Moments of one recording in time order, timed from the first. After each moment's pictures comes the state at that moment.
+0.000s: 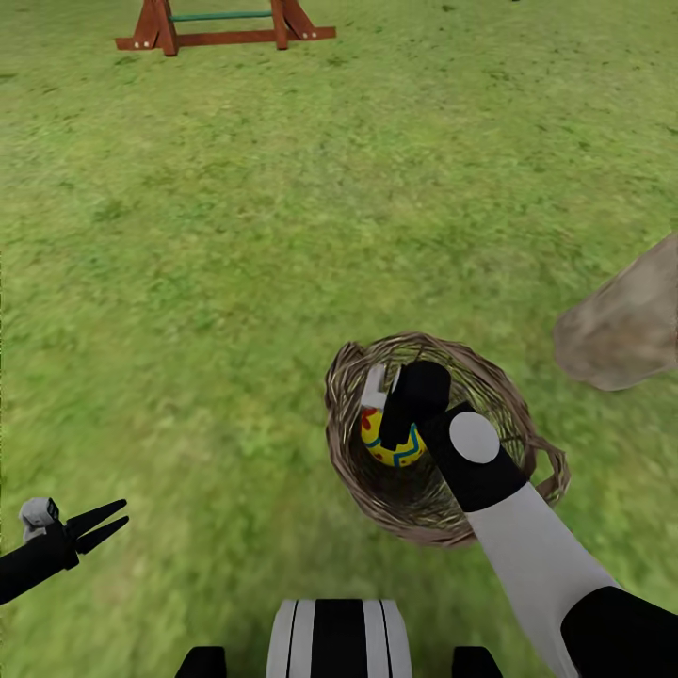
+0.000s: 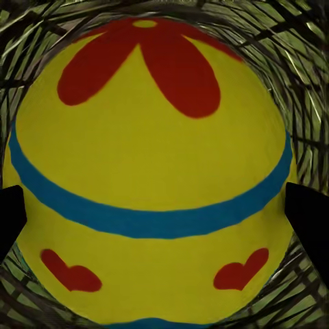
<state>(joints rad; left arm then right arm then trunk) -0.37 0.31 0.79 -1.02 -0.05 0.91 -1.56 -0.94 0.07 0.45 -1.34 1.45 0.77 1.47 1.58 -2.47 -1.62</state>
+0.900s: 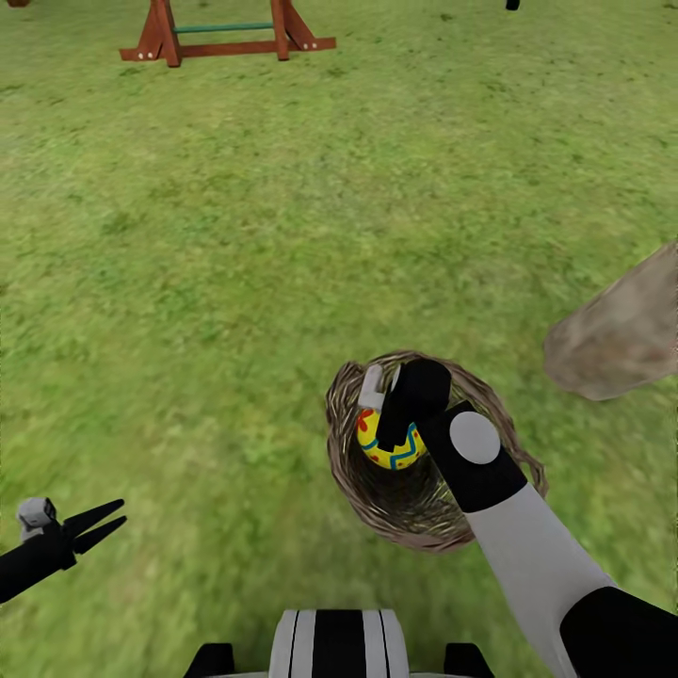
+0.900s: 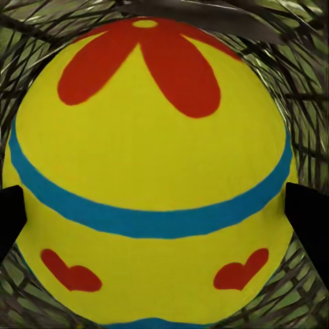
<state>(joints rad) -0.37 0.32 0.80 -1.02 -0.05 0.91 -1.56 -0.94 0.07 0.45 -1.36 1.45 0.77 1.51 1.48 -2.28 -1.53</state>
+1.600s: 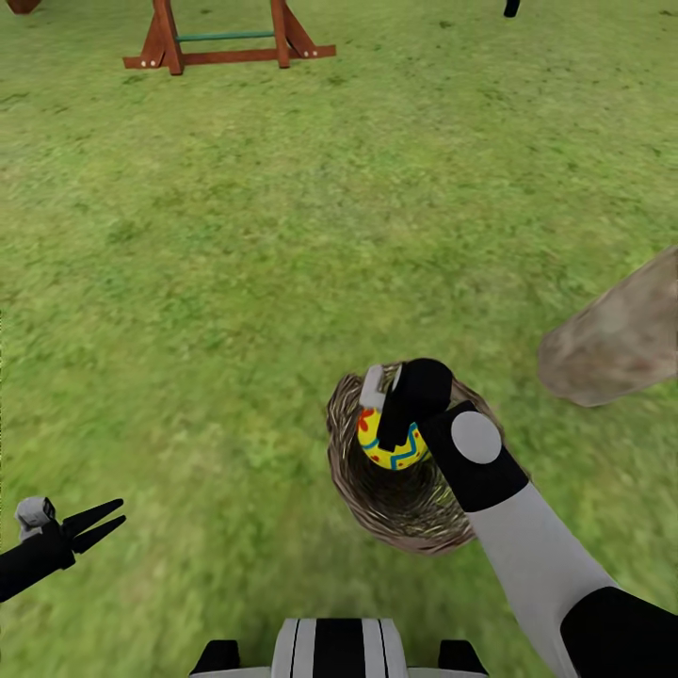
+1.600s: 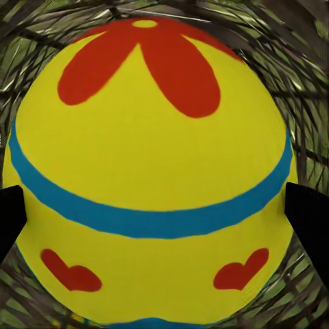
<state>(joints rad) -0.37 0.32 0.80 -1.02 -0.05 0.91 -1.56 -0.94 0.07 0.45 -1.36 1.44 0.77 1.51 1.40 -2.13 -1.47</state>
